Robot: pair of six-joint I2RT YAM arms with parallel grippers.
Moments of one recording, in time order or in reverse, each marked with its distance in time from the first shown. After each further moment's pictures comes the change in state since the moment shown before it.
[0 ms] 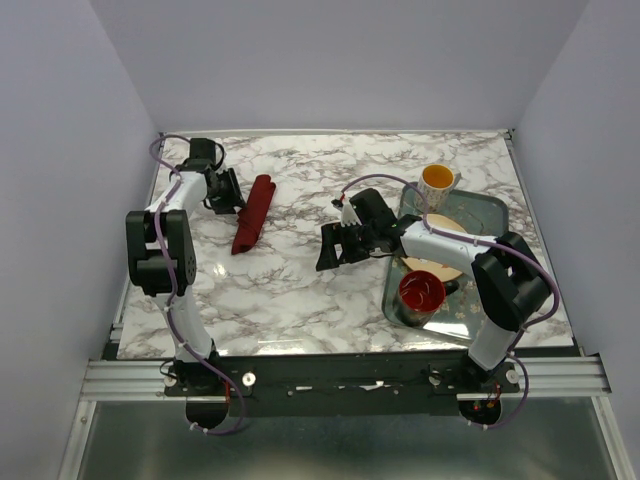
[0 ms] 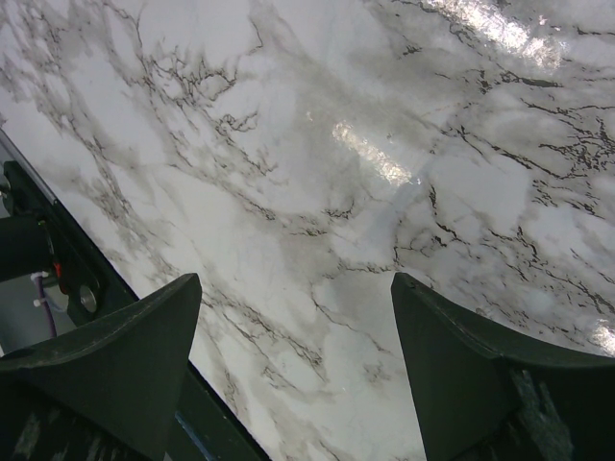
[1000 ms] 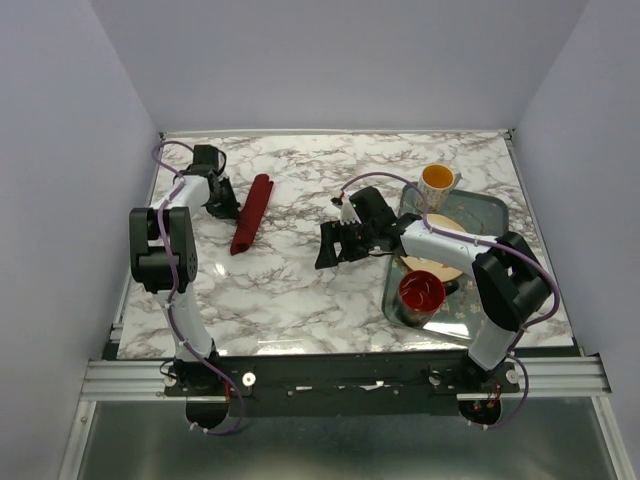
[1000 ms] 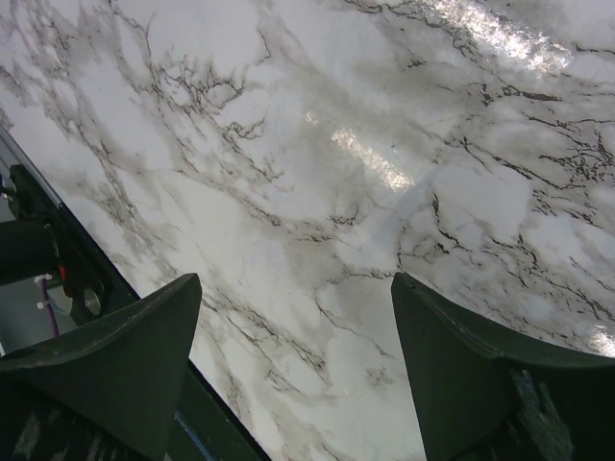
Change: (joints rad) left arm -0.003 0.032 -0.038 0.027 -0.087 0.002; right arm 0.000 0.000 0.013 0.000 0.000 0.000
